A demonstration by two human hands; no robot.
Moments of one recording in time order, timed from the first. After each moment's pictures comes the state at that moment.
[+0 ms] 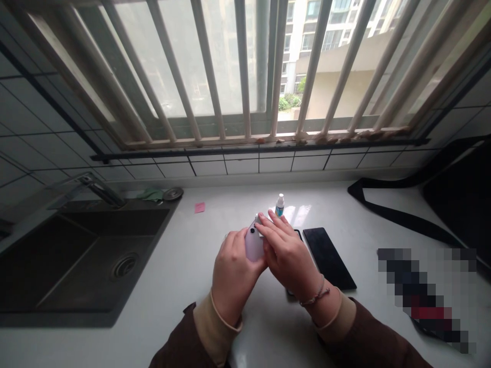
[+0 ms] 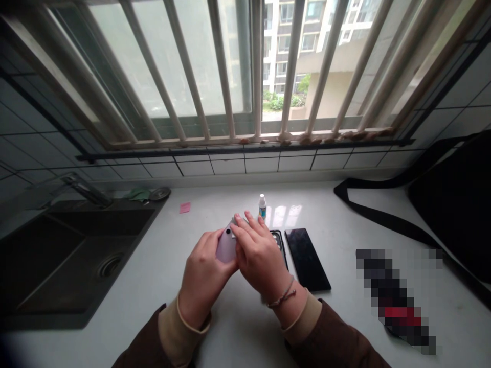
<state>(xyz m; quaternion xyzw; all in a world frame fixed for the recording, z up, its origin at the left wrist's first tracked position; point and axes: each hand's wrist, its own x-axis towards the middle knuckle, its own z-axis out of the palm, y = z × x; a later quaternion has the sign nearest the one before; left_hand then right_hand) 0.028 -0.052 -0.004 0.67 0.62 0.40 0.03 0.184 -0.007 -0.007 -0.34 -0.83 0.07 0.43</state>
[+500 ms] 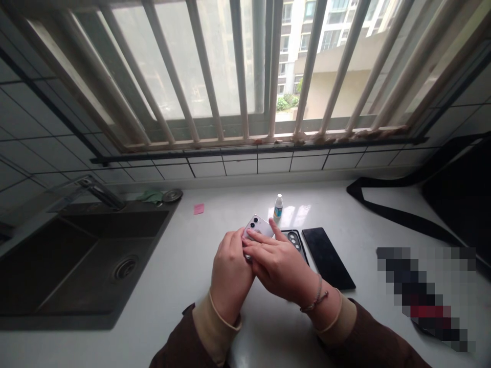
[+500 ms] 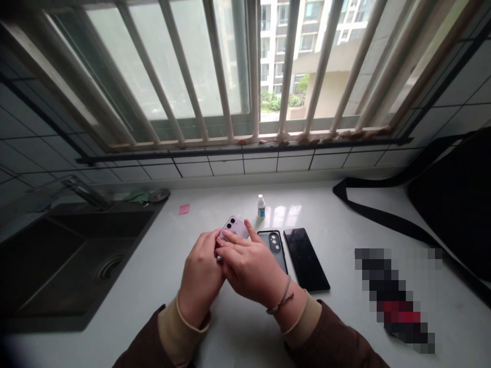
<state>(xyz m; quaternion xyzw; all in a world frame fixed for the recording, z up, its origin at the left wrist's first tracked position) 0.022 -0.049 -0.012 0.67 0.62 0.42 0.00 0.184 -0.015 0.002 -0.24 -0.90 0.10 0.35</state>
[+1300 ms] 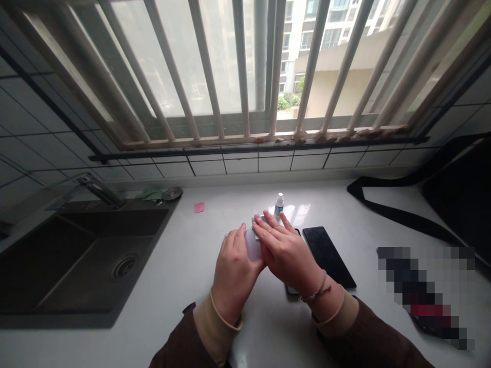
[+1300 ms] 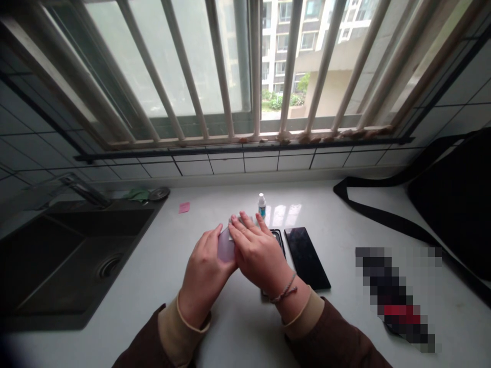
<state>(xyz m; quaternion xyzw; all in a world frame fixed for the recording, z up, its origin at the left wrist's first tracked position) 0.025 -0.048 -0.015 0.70 0.61 0.37 -0.04 0.190 0.002 -0.009 -0.32 -0.88 0.01 0.36</state>
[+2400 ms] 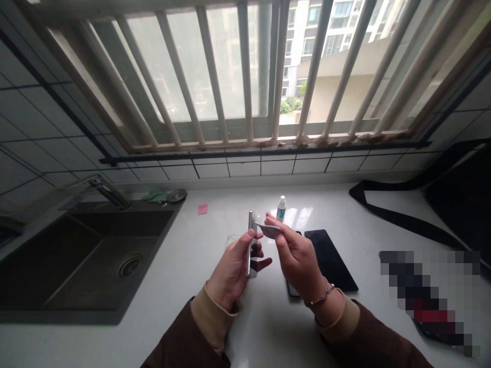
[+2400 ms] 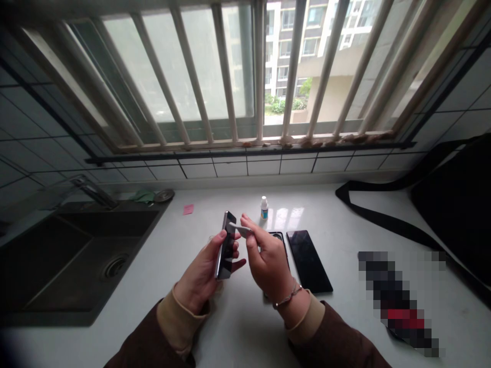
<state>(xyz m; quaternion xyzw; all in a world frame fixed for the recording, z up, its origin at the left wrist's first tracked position) 0.024 -0.044 0.009 0.21 0.42 0.55 0.69 0.190 -0.011 -0.004 -0.35 -0.71 0.27 0.54</state>
